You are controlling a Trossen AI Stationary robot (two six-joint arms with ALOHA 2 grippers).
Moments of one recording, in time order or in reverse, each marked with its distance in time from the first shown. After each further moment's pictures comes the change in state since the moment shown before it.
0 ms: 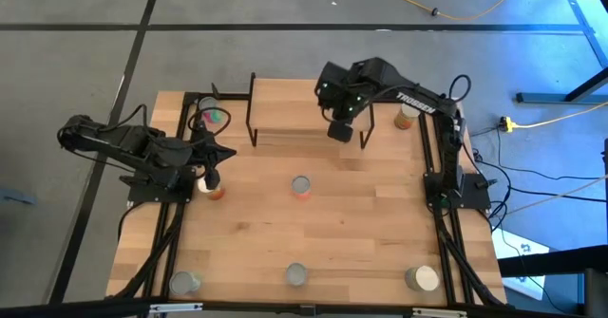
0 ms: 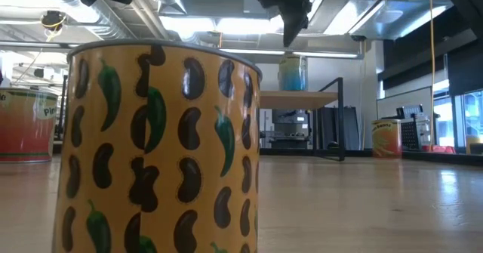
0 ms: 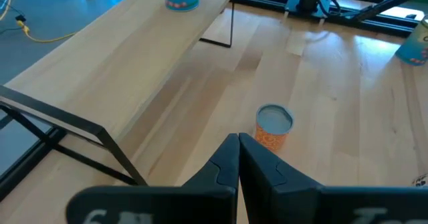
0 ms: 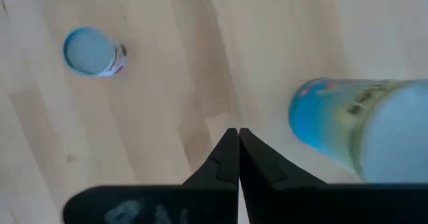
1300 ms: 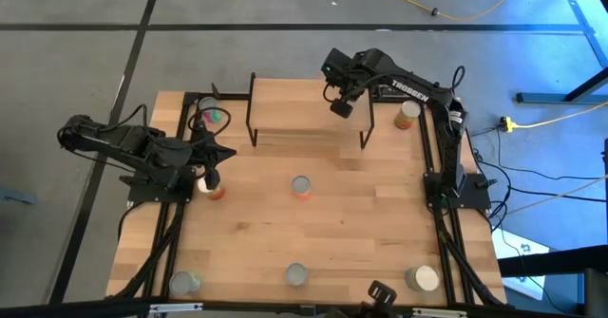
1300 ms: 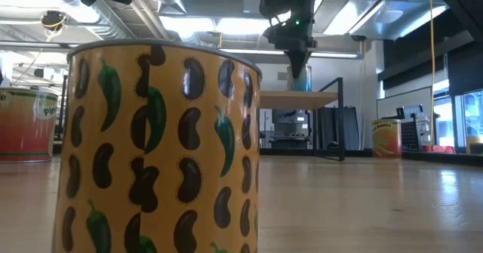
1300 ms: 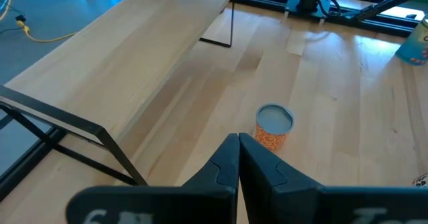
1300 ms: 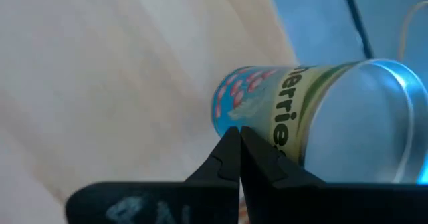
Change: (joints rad) left arm 0.000 0.000 0.000 0.000 0.000 0.000; right arm -0.189 0.002 -0.190 0.194 0.321 0.018
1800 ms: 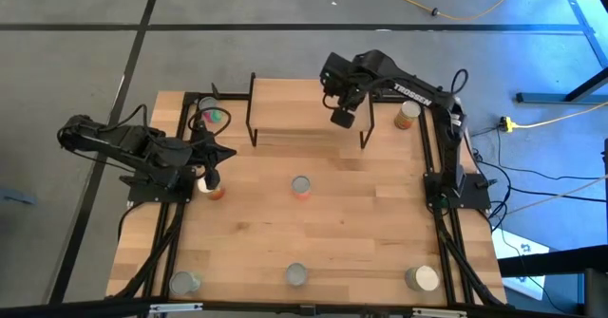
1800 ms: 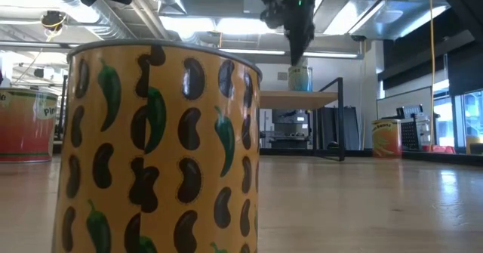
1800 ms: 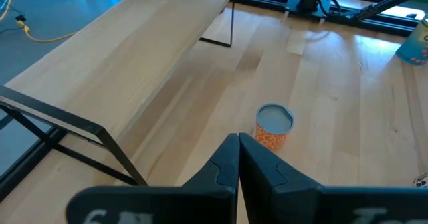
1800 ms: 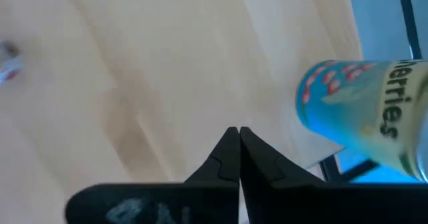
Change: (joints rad) left arm 0.000 0.000 0.000 -0.001 0.000 0.000; right arm 0.082 0.000 0.120 -0.163 -0.173 -0.034
